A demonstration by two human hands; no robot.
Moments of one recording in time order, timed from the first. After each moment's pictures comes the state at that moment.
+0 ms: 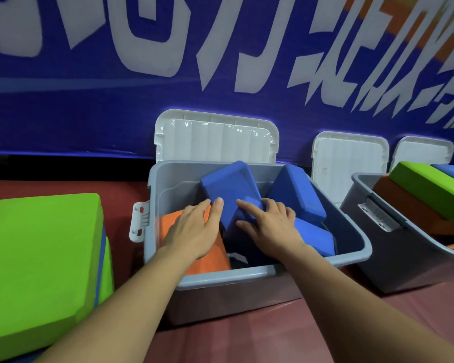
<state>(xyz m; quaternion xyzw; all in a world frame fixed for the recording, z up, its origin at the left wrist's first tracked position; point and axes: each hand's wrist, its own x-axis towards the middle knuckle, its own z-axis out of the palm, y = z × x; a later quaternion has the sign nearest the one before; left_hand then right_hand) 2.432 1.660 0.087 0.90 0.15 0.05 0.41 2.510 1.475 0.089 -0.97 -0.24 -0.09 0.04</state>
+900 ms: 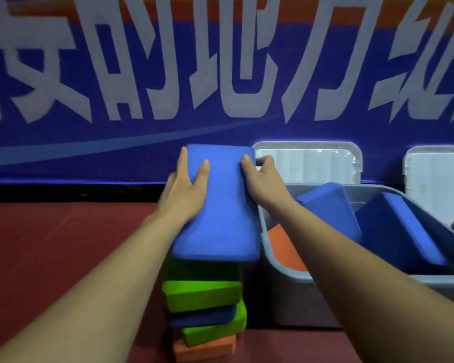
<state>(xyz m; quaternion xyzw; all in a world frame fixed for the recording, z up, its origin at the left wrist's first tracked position) 2.286 1.849 0.219 0.86 0.25 0.24 0.39 2.394 1.704 0.222 -0.80 -0.20 0.05 0.56</state>
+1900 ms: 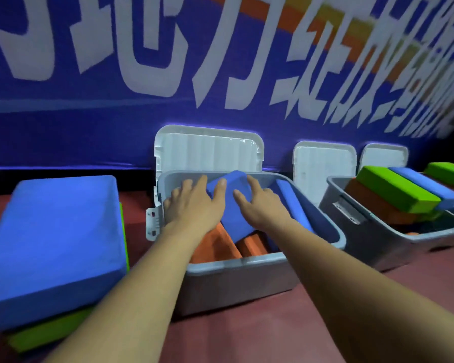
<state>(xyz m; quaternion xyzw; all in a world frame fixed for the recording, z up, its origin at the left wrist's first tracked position) 2.377 1.681 0.188 0.94 0.16 0.09 0.30 2.445 1.531 0.181 -0.98 -0.07 -0.01 0.21</state>
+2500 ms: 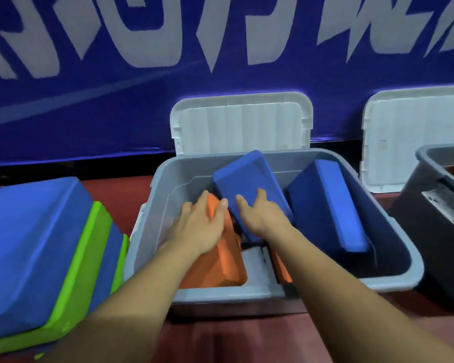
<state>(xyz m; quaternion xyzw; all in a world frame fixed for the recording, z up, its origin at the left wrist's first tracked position) 2.467 1.627 0.105 0.91 0.30 -0.02 0.29 2.574 1.505 0.083 -0.93 -0.11 0.19 0.29</state>
